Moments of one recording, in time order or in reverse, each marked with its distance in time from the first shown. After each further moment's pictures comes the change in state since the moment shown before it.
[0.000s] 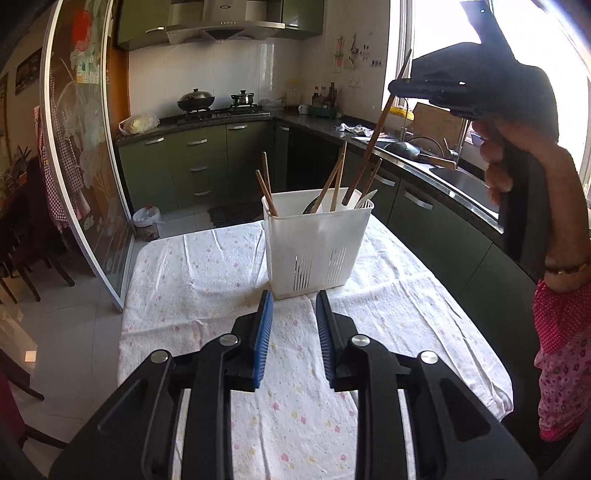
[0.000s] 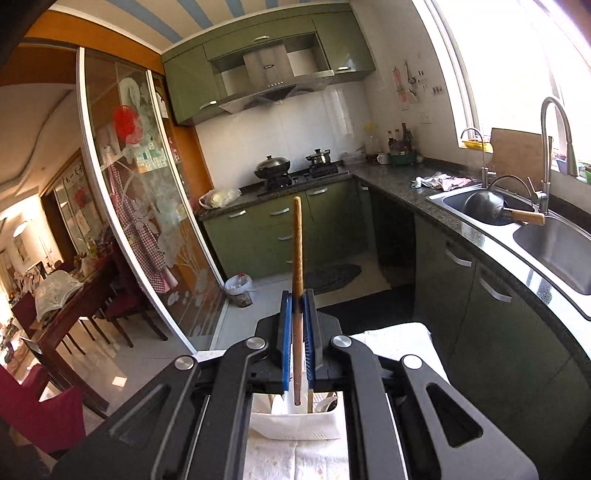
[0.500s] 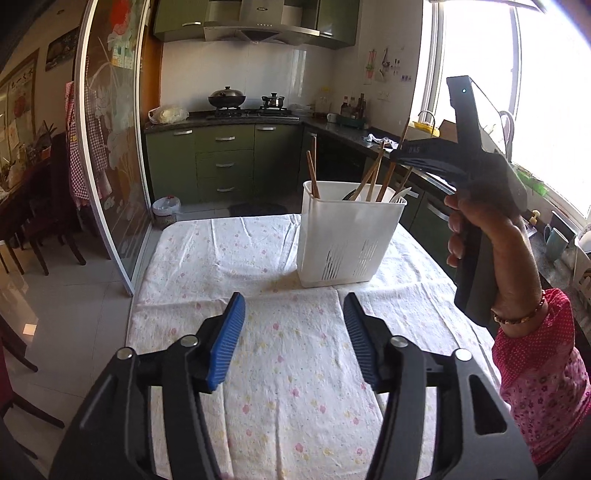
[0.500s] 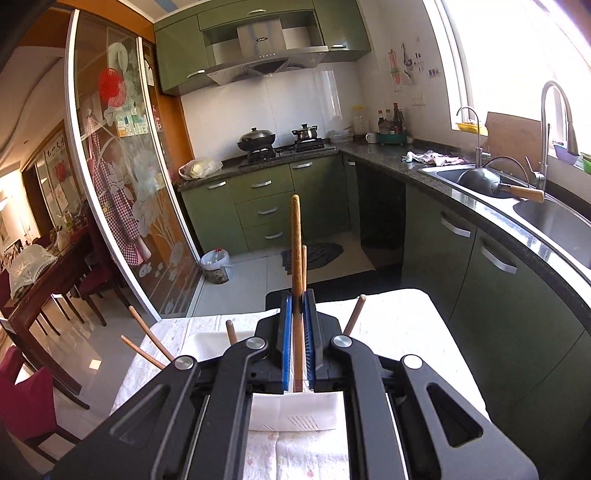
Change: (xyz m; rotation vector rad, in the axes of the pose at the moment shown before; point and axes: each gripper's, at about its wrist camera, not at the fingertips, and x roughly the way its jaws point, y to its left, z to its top) left arm -0.007 0.023 -0.027 -0.102 -0.036 0.049; right arm 0.081 0.001 -0.083 -0.037 0.053 -0.069
